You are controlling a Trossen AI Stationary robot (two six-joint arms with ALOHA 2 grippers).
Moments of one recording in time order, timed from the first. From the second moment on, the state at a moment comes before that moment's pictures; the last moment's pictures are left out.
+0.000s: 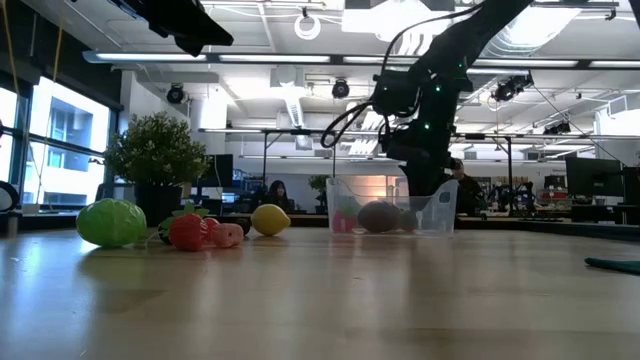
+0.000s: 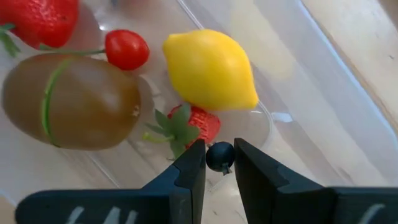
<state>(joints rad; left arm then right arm) 0.19 0.89 0.74 -0.29 0.01 0.18 -0.46 1.74 1.11 -0.65 0.09 0.20</state>
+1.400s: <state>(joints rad) 0.19 0.89 0.74 -0.29 0.01 0.18 -0.46 1.73 1.11 -0.55 -0.03 0.20</state>
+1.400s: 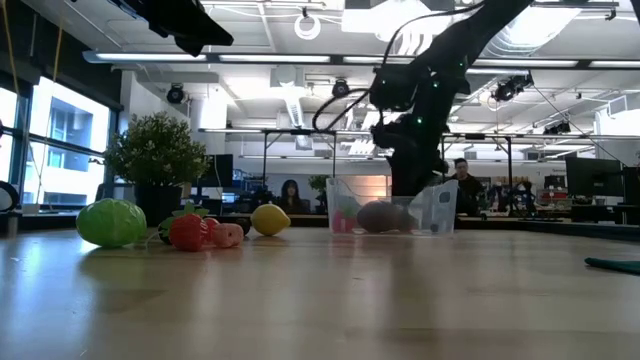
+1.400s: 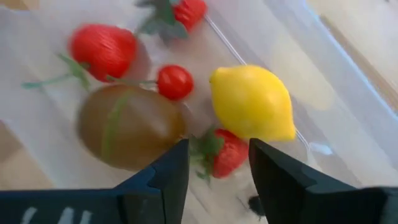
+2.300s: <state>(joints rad) 0.19 0.89 0.74 -0.29 0.01 0.18 -0.26 1.41 1.11 0.00 -0.12 -0.12</state>
